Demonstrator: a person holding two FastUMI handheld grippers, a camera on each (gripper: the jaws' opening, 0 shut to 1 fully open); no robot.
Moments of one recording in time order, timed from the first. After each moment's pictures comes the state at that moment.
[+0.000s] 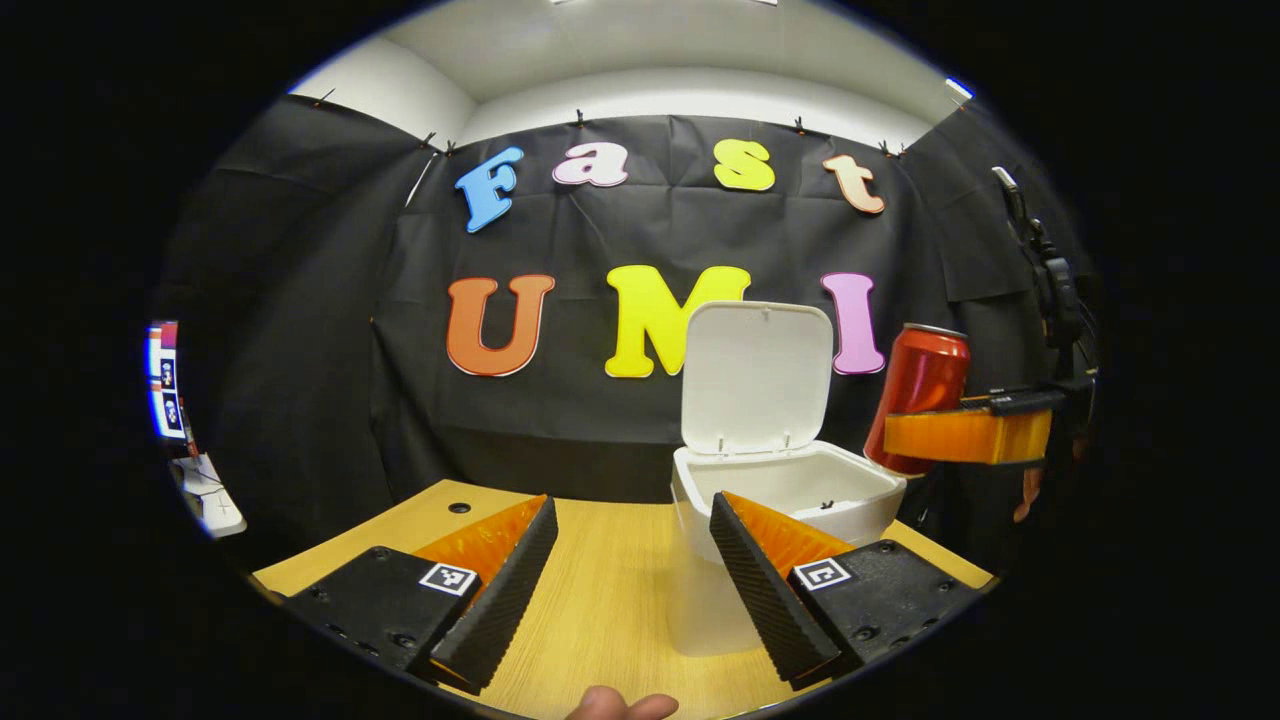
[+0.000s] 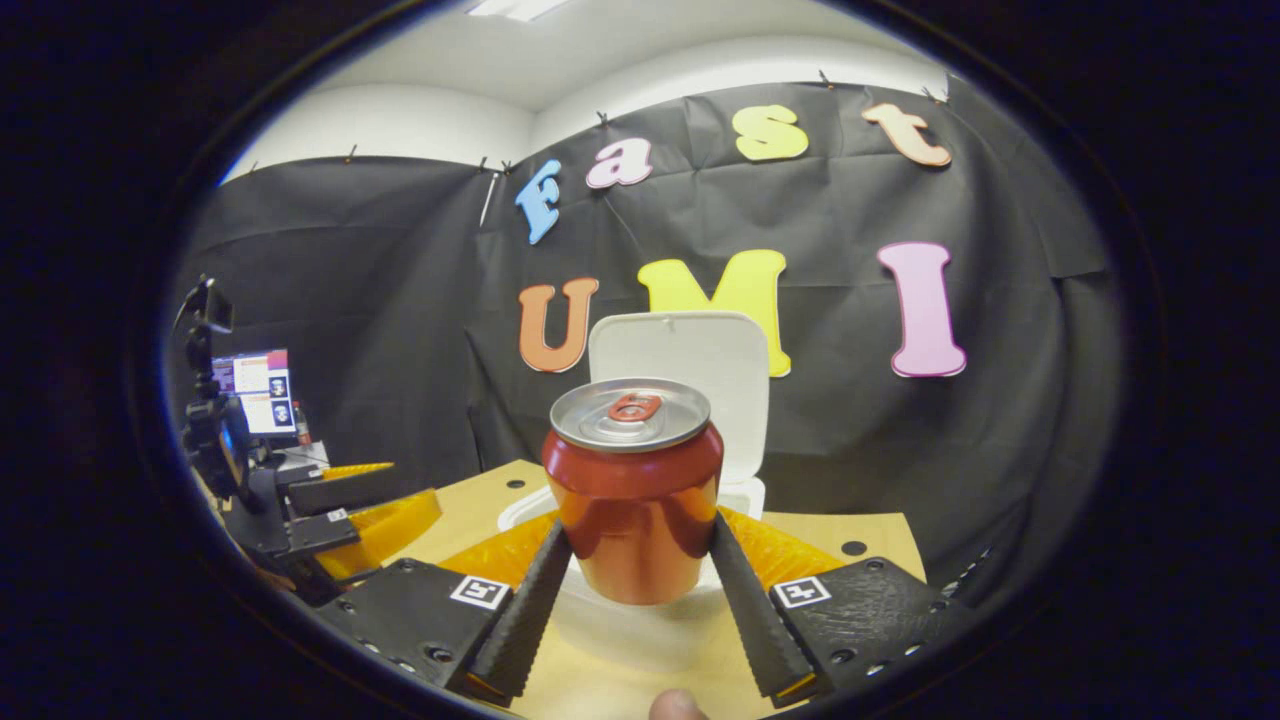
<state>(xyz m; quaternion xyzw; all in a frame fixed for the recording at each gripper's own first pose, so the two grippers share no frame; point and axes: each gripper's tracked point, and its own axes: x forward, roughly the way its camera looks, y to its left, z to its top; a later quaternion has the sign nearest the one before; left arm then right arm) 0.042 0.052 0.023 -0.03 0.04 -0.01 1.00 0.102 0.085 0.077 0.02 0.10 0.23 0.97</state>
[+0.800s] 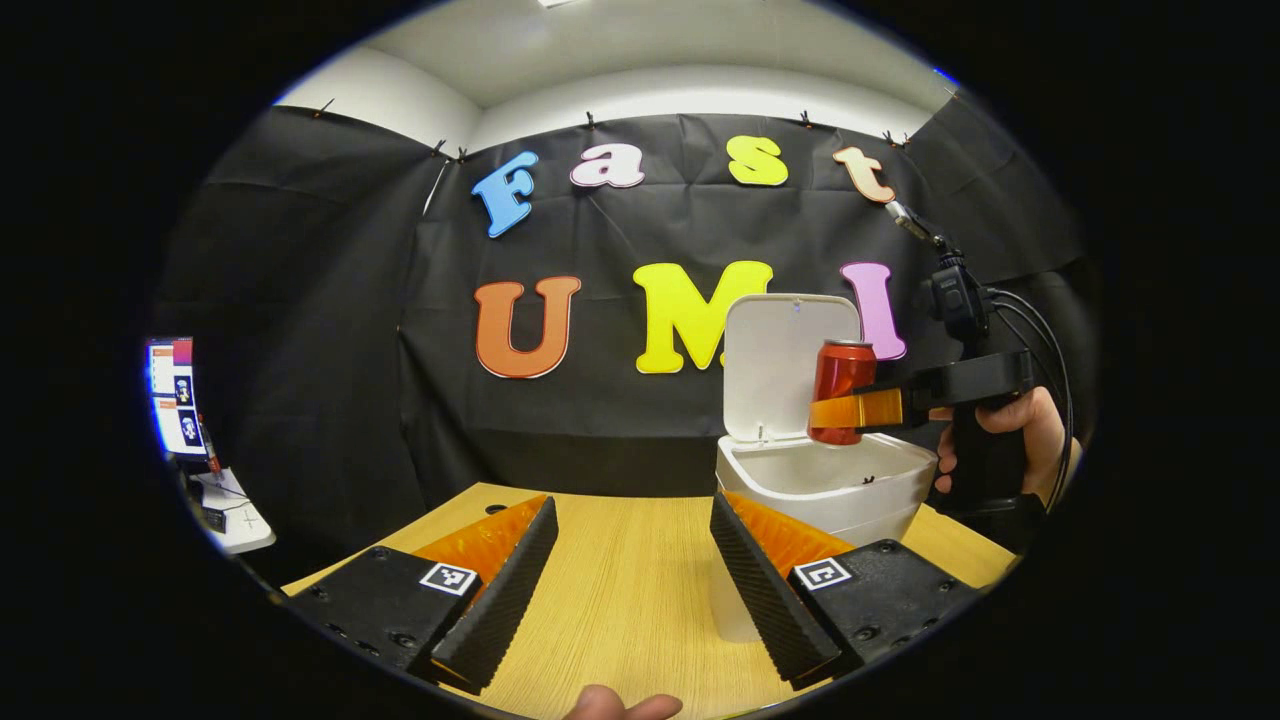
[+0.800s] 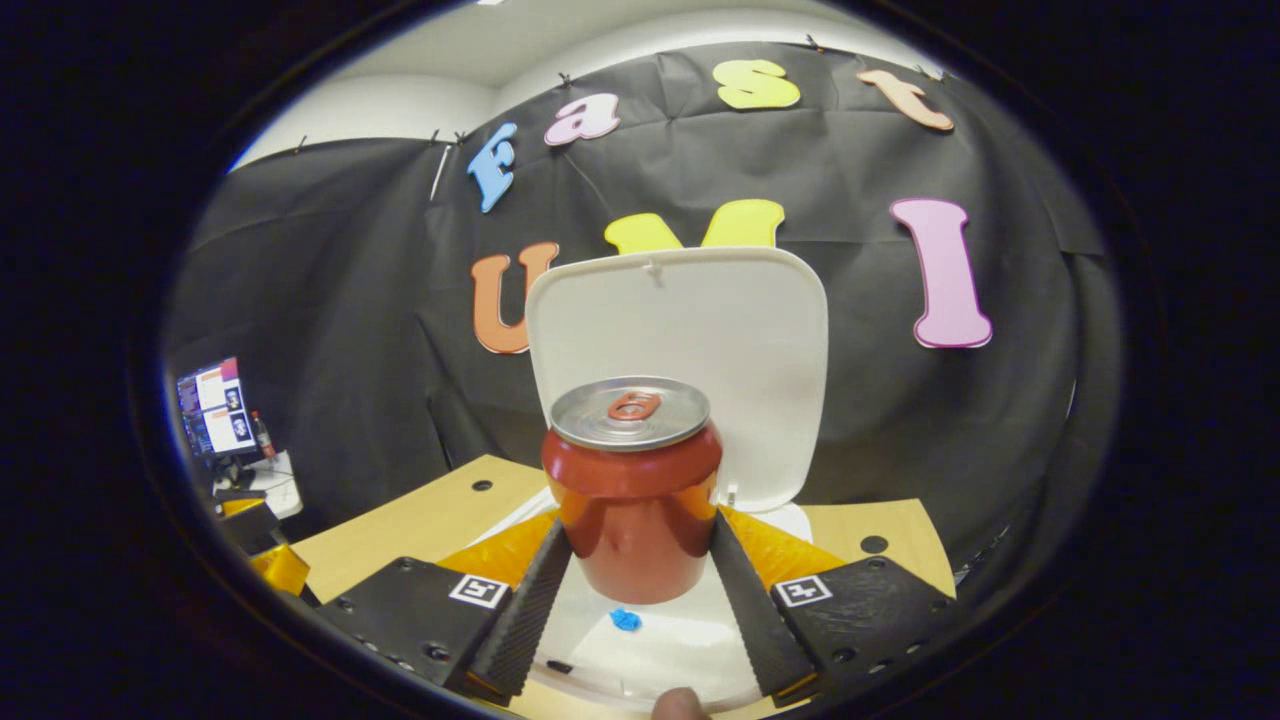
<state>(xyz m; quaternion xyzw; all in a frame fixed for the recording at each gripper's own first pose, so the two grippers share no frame) 0.030 0.078 0.021 -0.01 0.05 0.01 1.00 0.193 0.121 0.056 0.04 0.14 0.18 0.97</state>
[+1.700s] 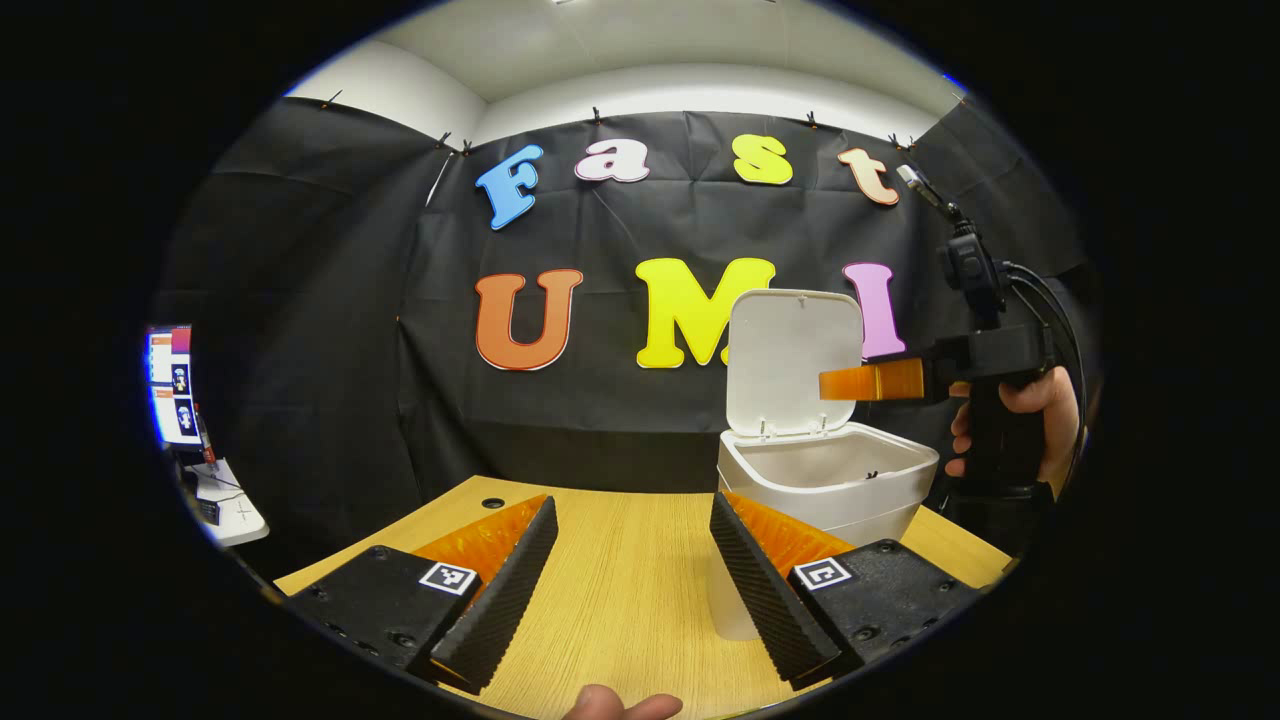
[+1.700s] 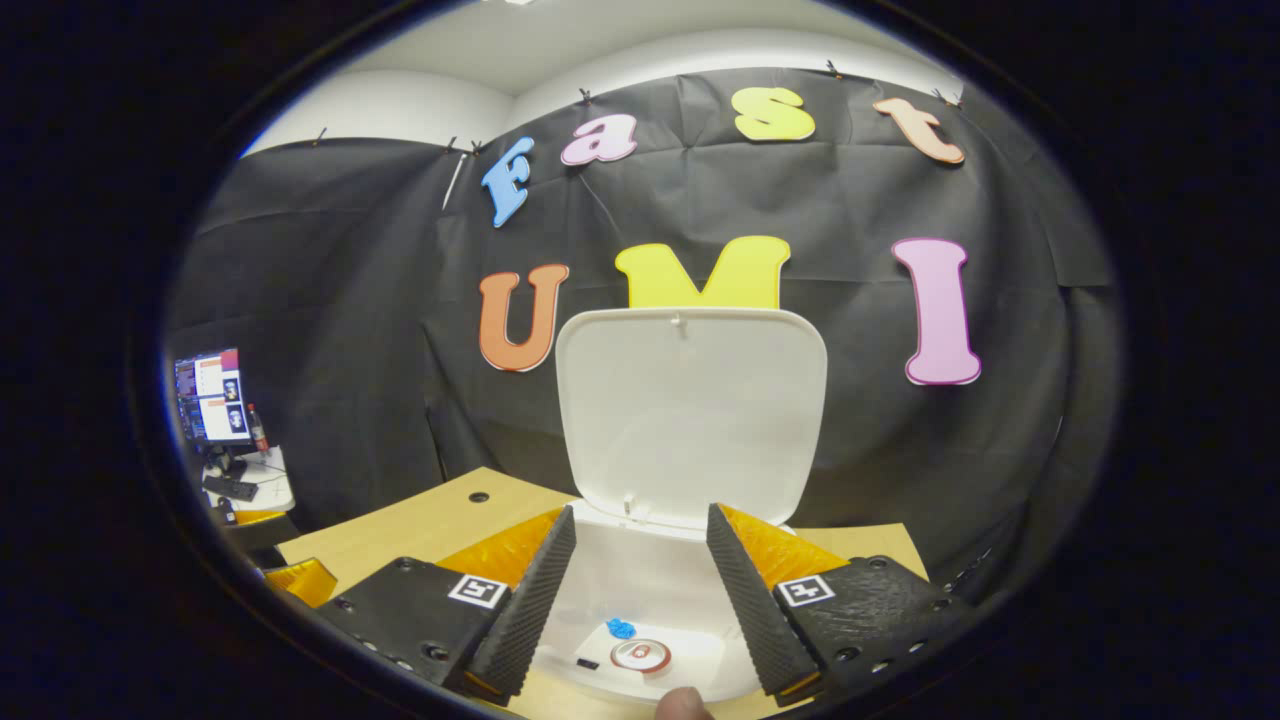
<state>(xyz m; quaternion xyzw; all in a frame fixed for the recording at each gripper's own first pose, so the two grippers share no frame) 0.030 0.085 0.014 -0.01 0.05 0.01 1.00 0.172 0.127 0.091 0.02 0.10 0.17 0.98</state>
